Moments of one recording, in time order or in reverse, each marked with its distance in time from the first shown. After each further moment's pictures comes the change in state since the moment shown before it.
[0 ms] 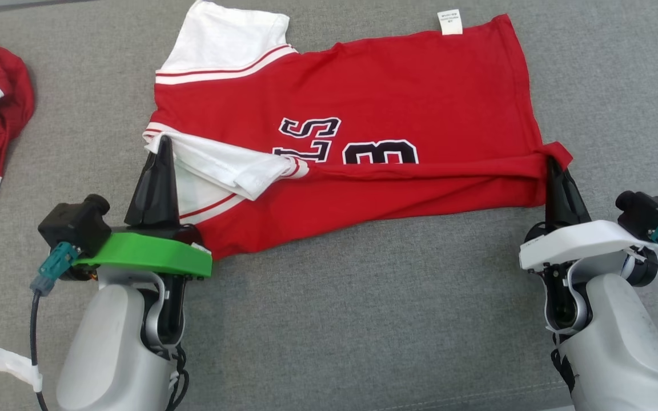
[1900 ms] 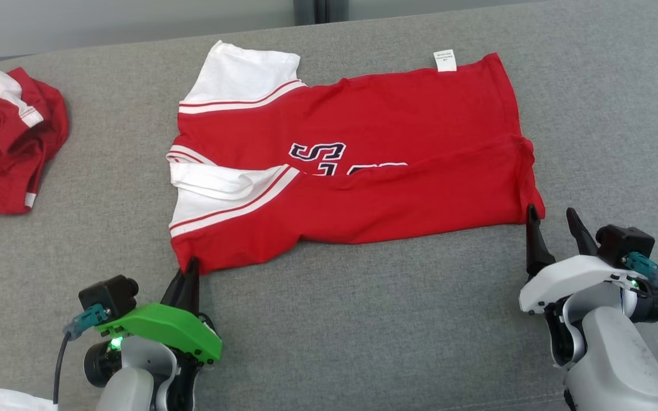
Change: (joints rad) left arm 0.196 -0.040 0.046 0.100 -0.108 0.031 0.258; right arm 0.048 0.000 -0.052 0.123 -0.223 0.000 0.028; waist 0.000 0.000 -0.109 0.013
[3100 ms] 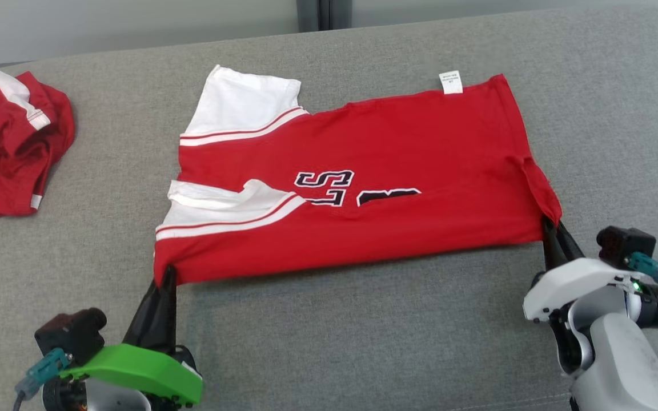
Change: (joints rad) left arm 0.229 0.091 -0.010 -0.473 0.035 0.082 0.048; right arm 0.020 0.001 -0.013 -0.057 -0.011 0.000 0.097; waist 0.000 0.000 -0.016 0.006
